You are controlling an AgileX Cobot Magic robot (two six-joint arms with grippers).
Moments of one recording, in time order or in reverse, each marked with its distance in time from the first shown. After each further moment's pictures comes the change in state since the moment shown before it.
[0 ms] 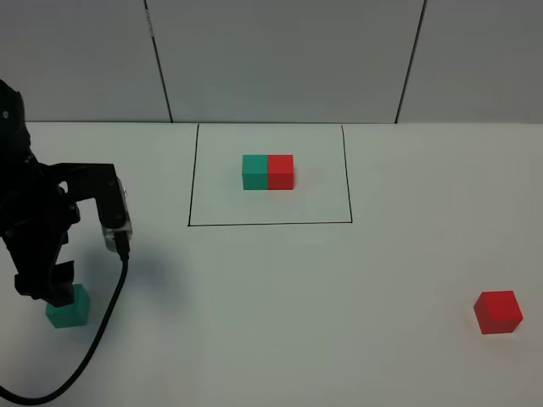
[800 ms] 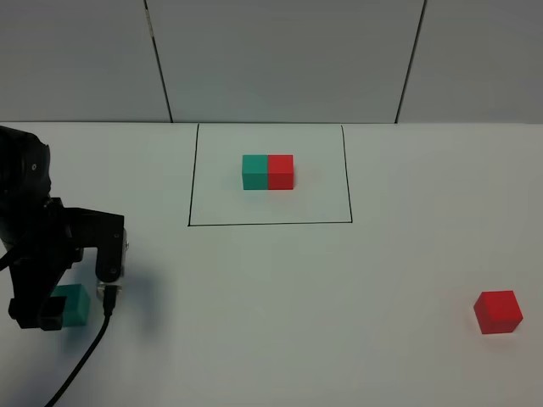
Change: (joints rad) left arm -0.003 0.059 0.122 0.098 -0.166 0.138; right arm 0.000 0.000 0.000 0.000 0.000 0.000
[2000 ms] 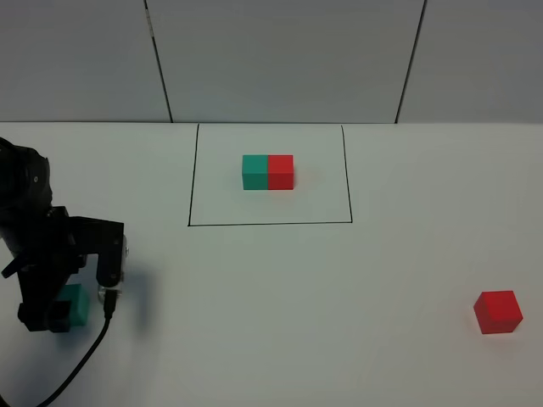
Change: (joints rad) left arm 0.051 0.090 0.007 -0.065 -0.117 0.087; right arm 0.000 0.000 0.000 0.000 0.000 0.000
